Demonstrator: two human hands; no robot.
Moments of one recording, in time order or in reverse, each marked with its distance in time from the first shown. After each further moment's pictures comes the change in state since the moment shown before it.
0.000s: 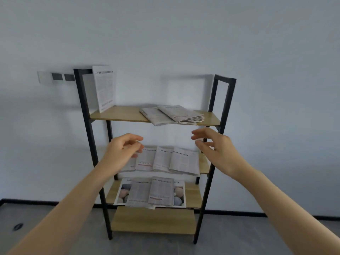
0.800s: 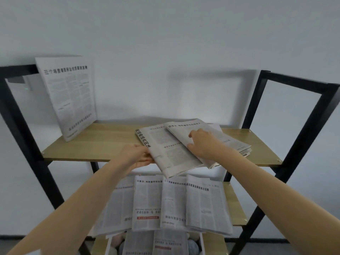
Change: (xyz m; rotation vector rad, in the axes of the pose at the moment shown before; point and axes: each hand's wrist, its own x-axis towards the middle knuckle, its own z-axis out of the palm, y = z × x) left_hand 0.405 -0.164 0.044 -0.397 -0.121 -0.615; right_hand 0.410 0.184 0.146 -0.639 -0.362 0.271
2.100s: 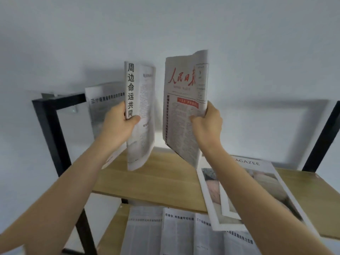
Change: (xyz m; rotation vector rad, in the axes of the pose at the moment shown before) left_hand 0.010 0.146 -0.118 0.561 0.560 0.806; right_hand 0.099 -0.146 -0.073 0.988 0.680 -0.072
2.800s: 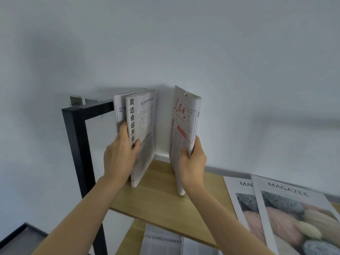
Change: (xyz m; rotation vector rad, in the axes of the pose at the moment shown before) left_hand 0.015 -0.124 -0.007 0.495 0.268 0.059; right_hand -0.037 0.030 0.132 0.307 -0.128 0.078
